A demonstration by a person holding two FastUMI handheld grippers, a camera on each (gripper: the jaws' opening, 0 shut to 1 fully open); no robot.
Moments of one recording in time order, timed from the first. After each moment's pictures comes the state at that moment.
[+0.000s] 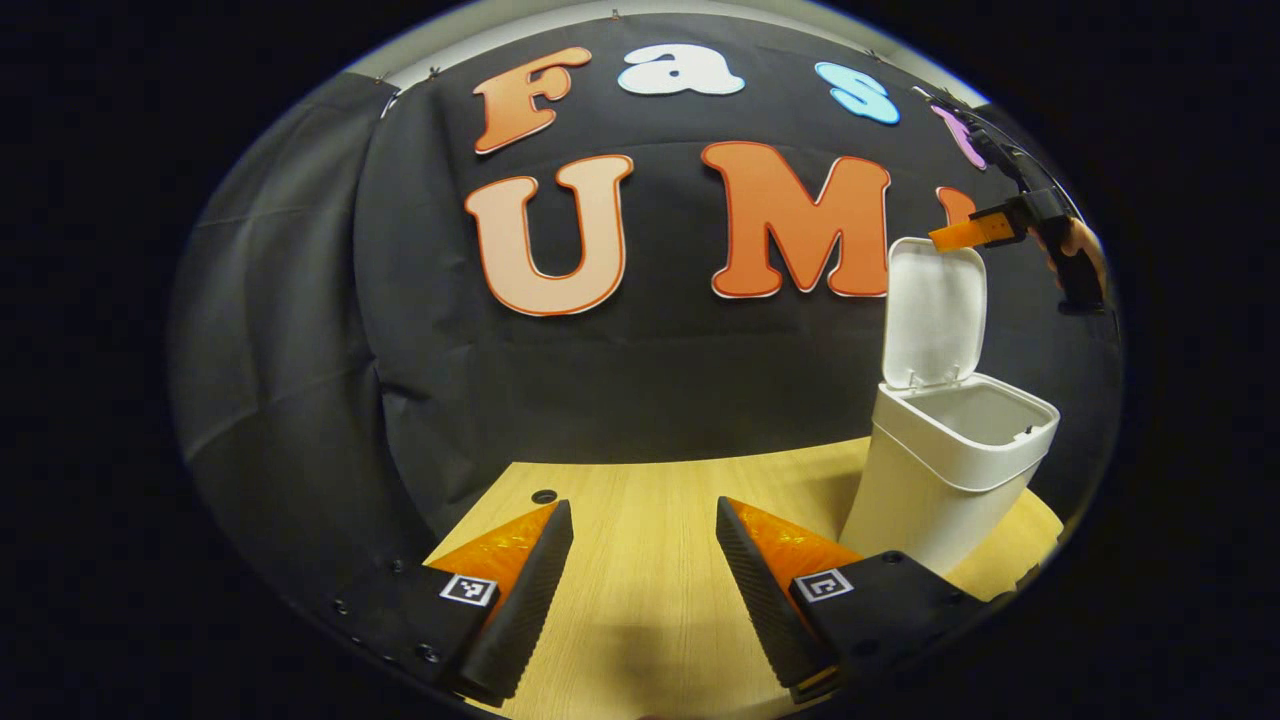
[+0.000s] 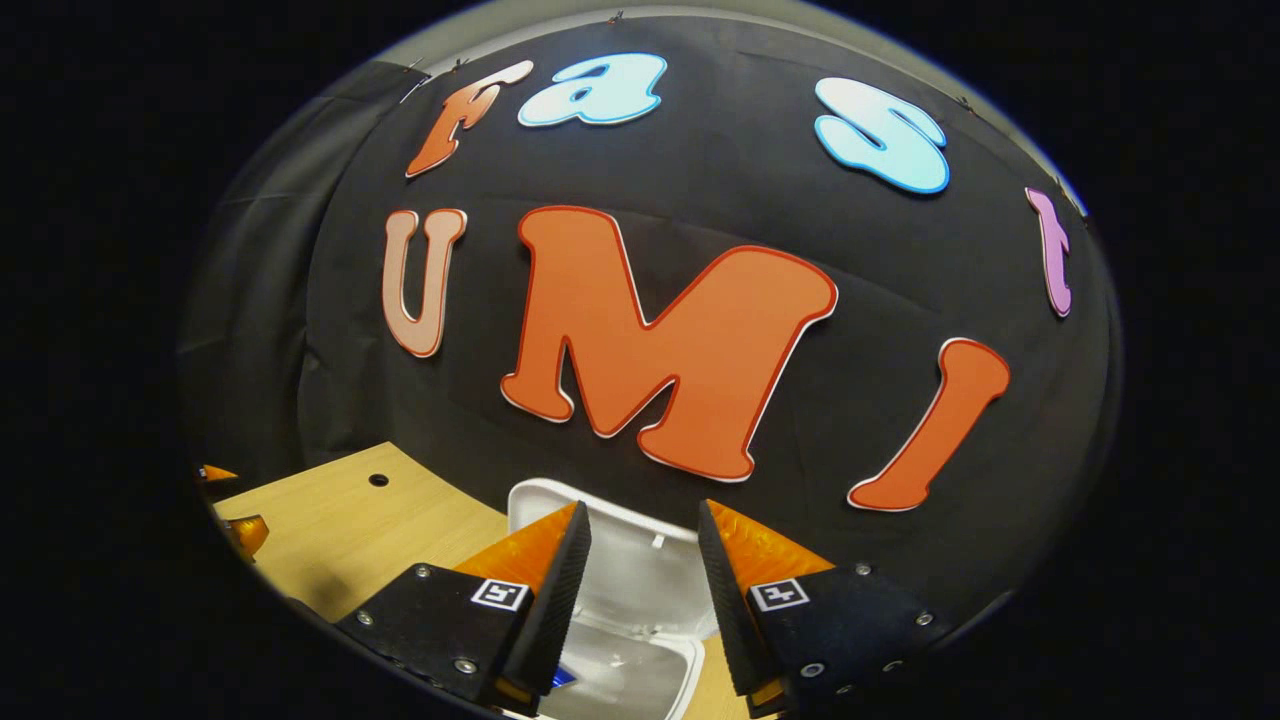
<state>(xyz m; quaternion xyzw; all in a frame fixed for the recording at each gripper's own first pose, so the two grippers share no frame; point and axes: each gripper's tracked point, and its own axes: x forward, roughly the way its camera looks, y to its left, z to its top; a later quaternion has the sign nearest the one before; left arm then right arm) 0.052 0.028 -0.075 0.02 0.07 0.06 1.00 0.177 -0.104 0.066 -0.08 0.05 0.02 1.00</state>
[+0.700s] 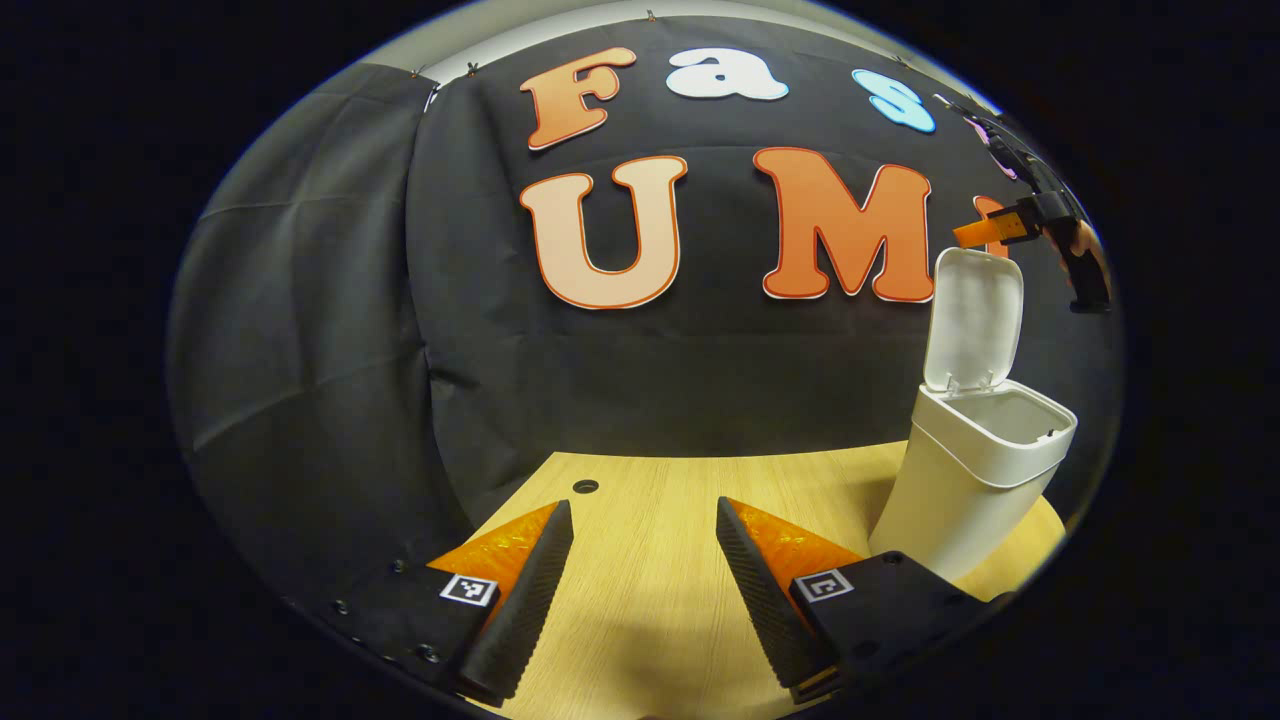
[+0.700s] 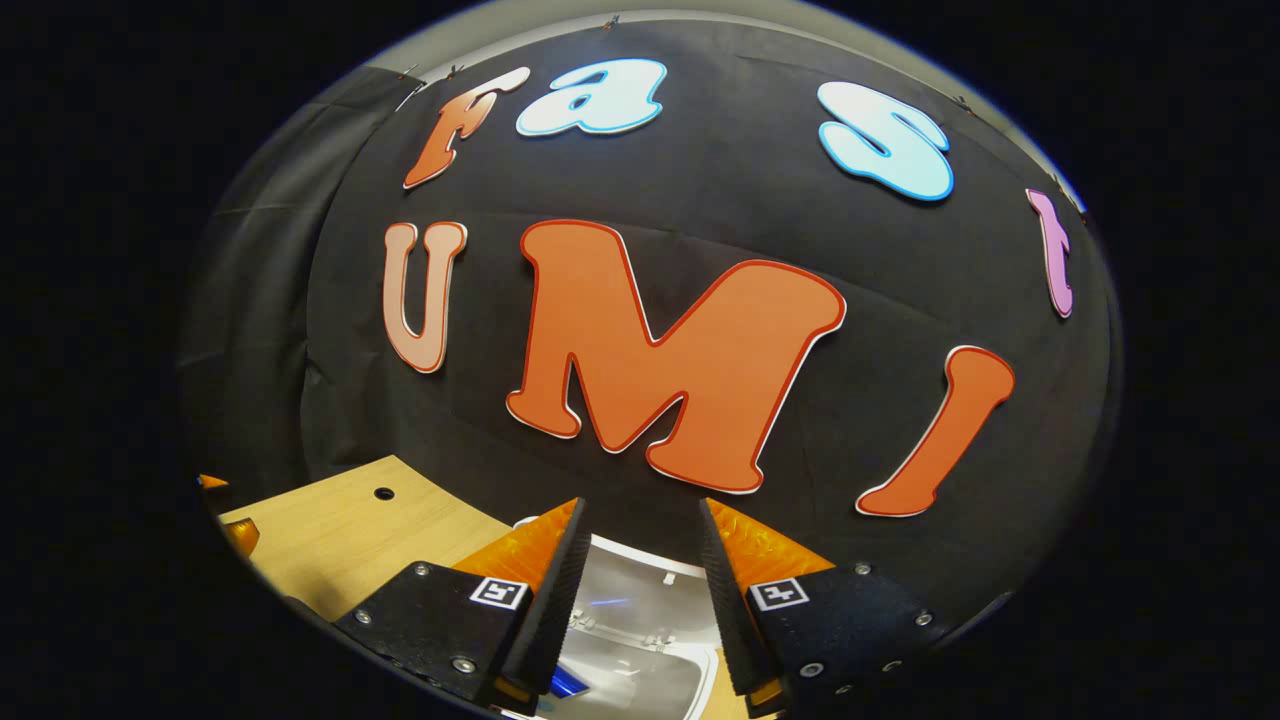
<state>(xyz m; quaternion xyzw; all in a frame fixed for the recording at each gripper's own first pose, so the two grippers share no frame) 0.029 0.054 -0.081 0.00 0.08 0.11 0.99 0.169 -0.092 0.066 -0.06 0.04 0.03 1.00</state>
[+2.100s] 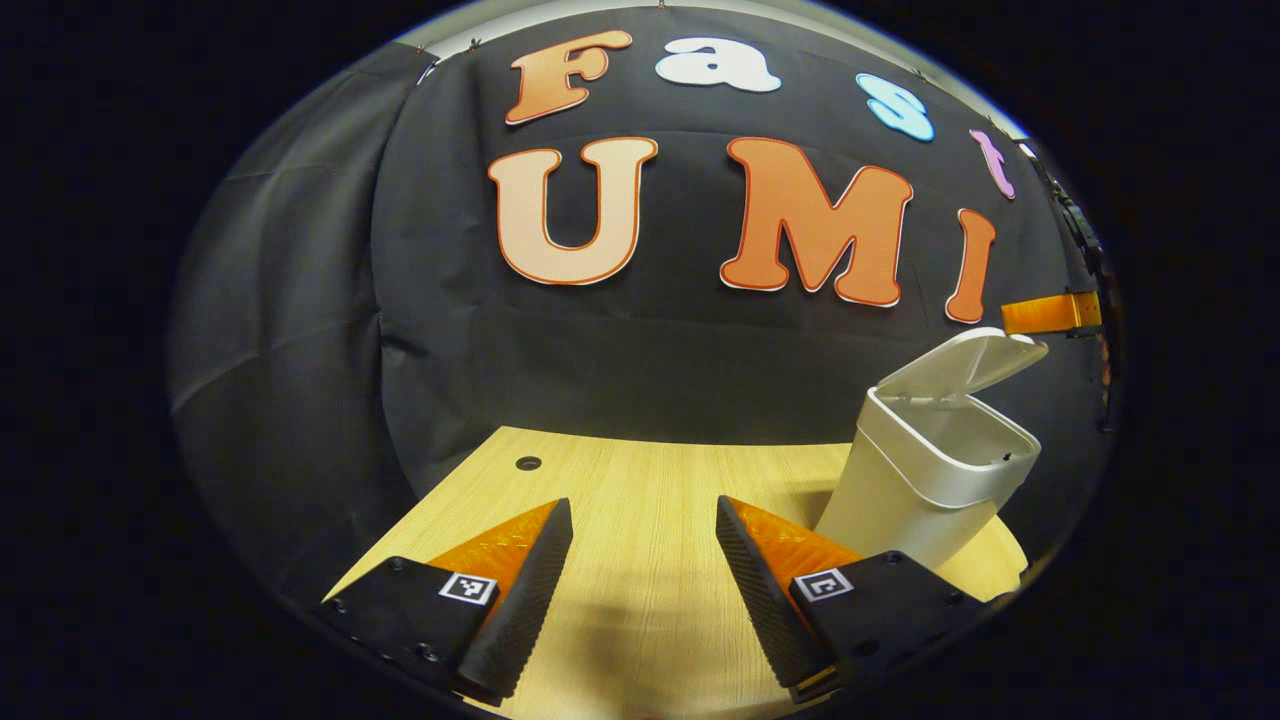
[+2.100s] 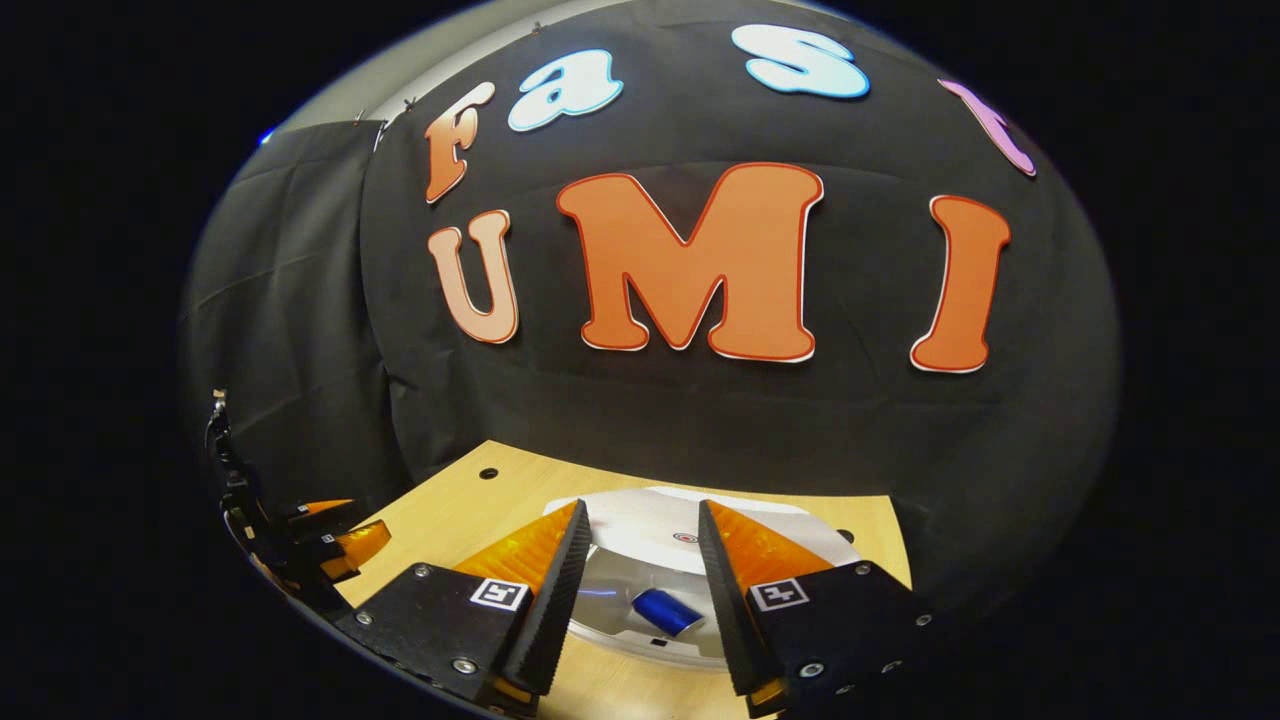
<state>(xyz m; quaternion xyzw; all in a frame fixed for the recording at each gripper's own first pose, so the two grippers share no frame) 0.042 0.002 -0.089 -0.04 0.10 0.06 0.99 0.073 -0.060 -0.023 0.07 0.13 0.12 0.98</state>
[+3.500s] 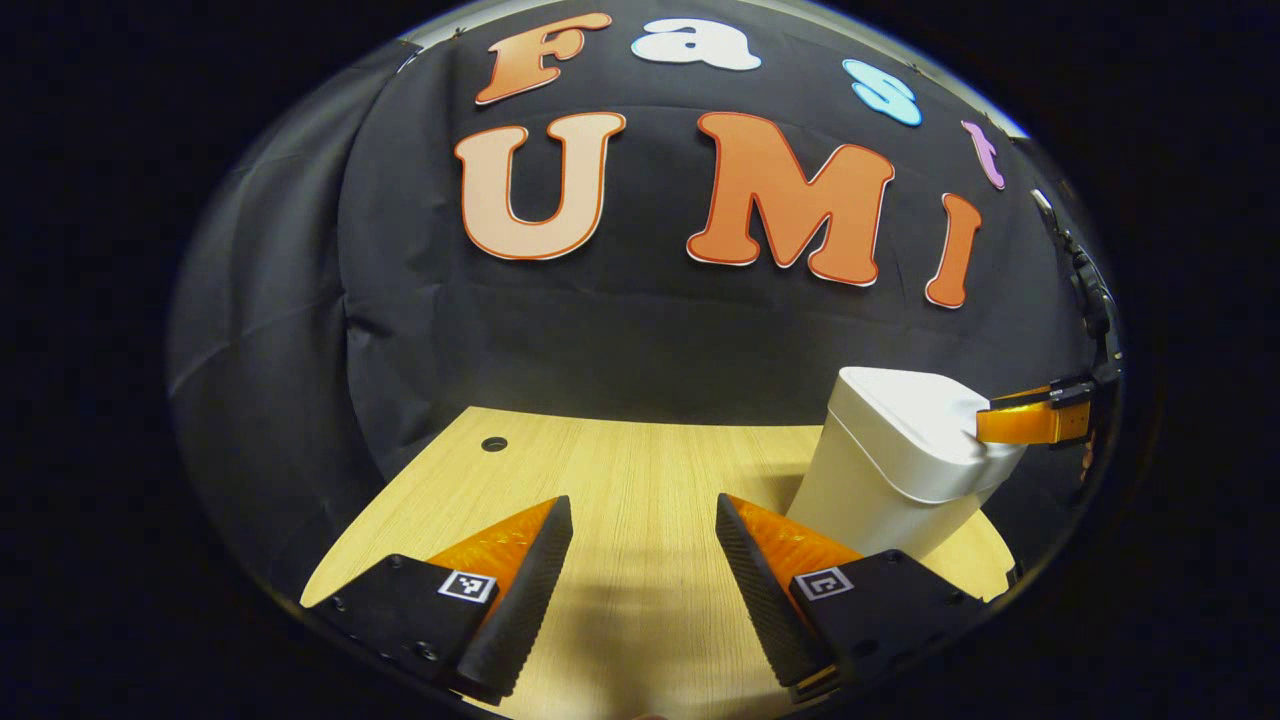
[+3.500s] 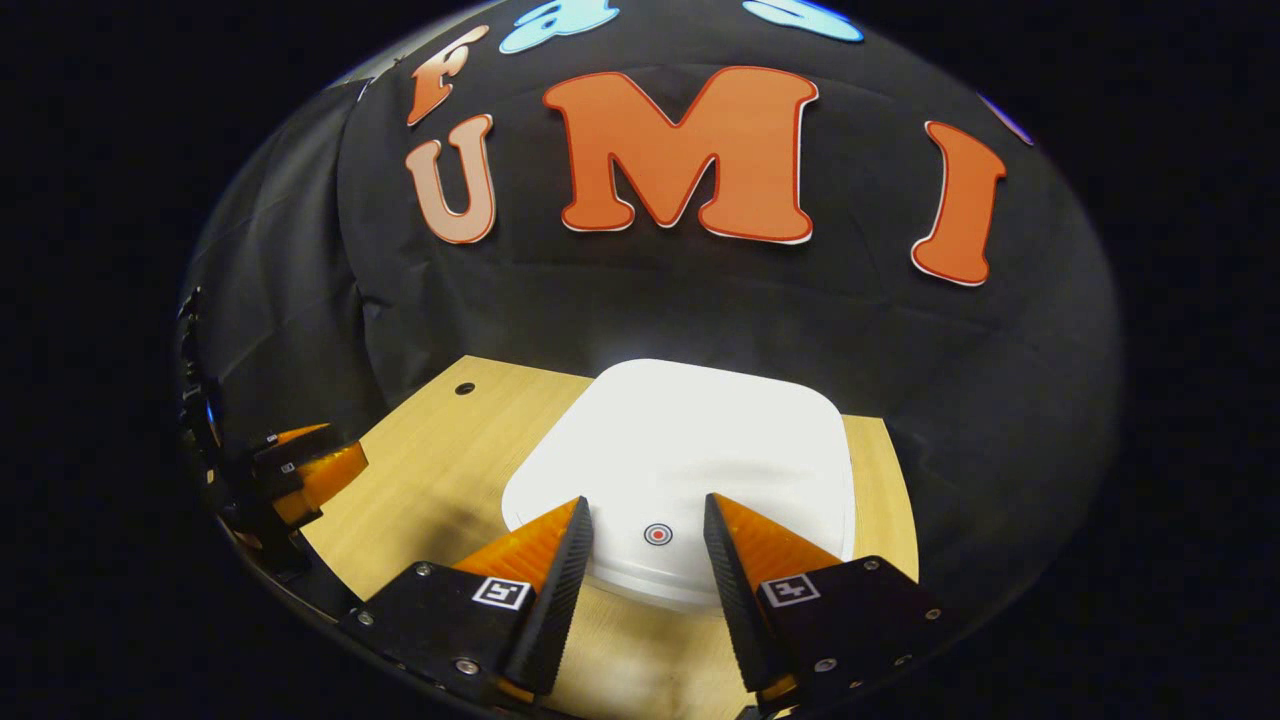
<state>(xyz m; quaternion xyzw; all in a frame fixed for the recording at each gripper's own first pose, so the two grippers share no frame) 0.055 -0.035 -0.101 -0.05 0.14 0.02 0.99 0.064 -0.057 -0.124 0.04 0.25 0.09 0.96</state>
